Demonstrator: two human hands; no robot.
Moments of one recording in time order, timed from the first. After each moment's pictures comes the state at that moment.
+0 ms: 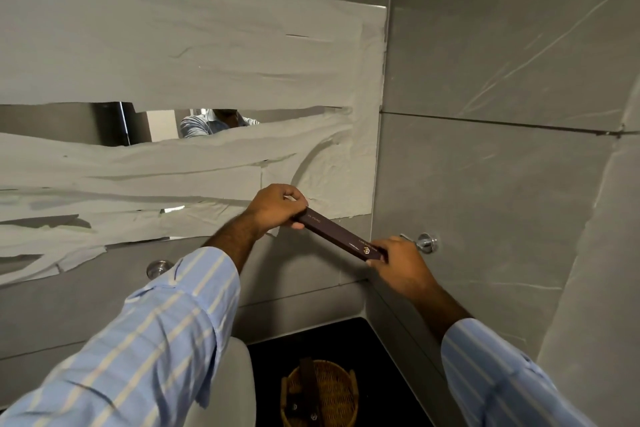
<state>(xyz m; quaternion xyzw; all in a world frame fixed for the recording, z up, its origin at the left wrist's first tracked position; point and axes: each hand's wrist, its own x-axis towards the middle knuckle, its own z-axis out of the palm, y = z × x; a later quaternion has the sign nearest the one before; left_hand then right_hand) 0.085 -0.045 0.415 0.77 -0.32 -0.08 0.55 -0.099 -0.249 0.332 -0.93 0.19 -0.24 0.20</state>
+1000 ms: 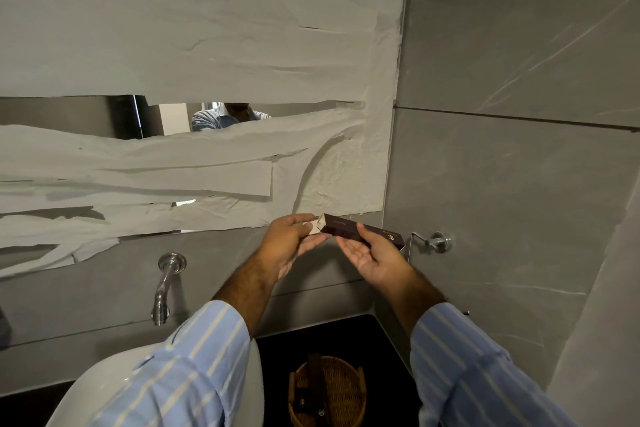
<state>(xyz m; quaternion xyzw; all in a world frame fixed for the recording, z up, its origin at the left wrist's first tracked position) 0.057 -0.048 0.352 0.54 -0.17 -0.22 0.80 -0.050 -0.192 0.352 -0.26 0.19 -0.14 0.94</state>
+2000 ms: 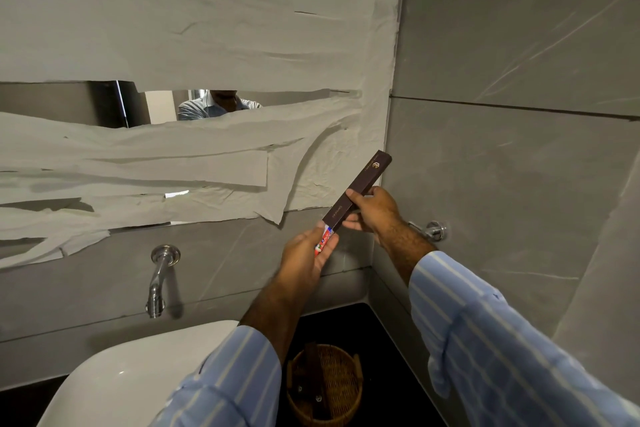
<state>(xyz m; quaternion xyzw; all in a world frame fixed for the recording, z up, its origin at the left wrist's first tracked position) 0.019 -0.074 0.319 0.37 -0.04 -0.28 0.88 -0.025 -0.204 0.388 -0.64 0.23 -0.27 0.68</state>
